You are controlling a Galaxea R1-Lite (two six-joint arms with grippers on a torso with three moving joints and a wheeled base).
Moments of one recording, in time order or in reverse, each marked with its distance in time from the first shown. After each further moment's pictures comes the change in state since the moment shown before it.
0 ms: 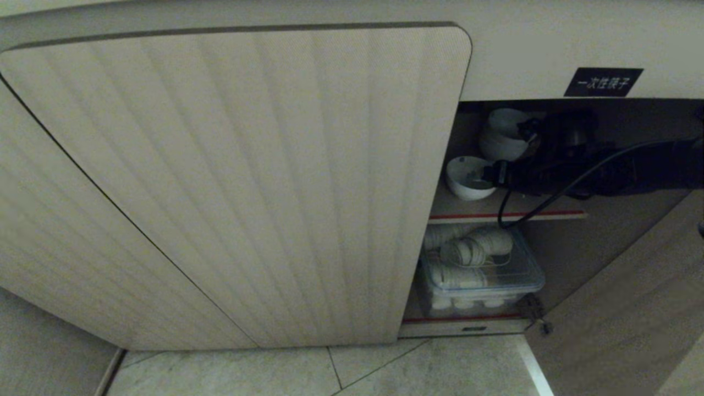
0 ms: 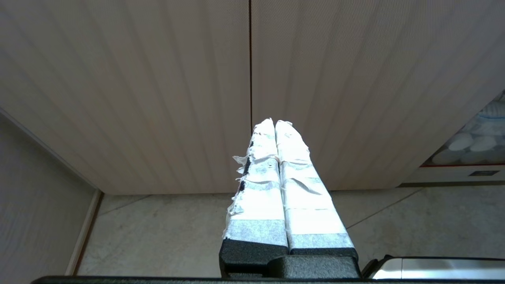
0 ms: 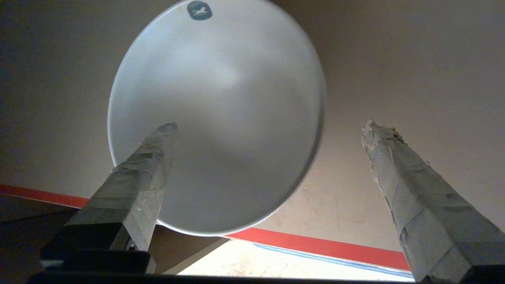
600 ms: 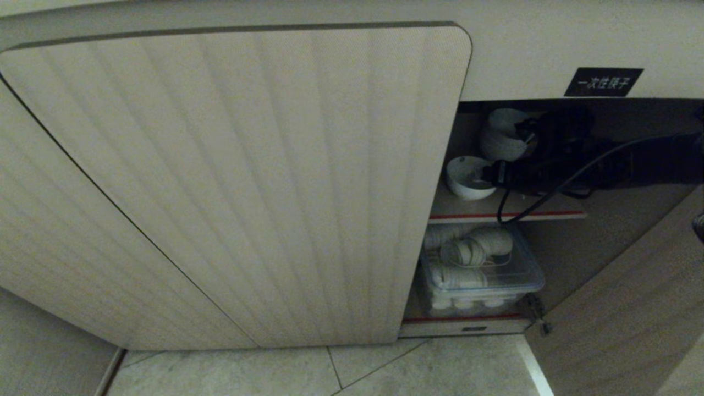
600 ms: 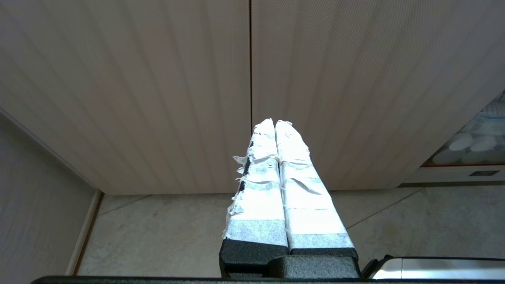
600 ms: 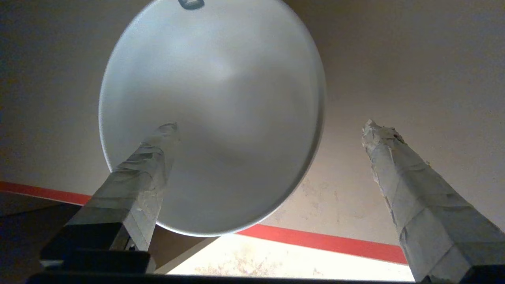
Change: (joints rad) left arm 0.000 0.000 0.000 0.000 0.000 0.000; right arm 0.000 0.020 -0.069 0.099 0.000 0.000
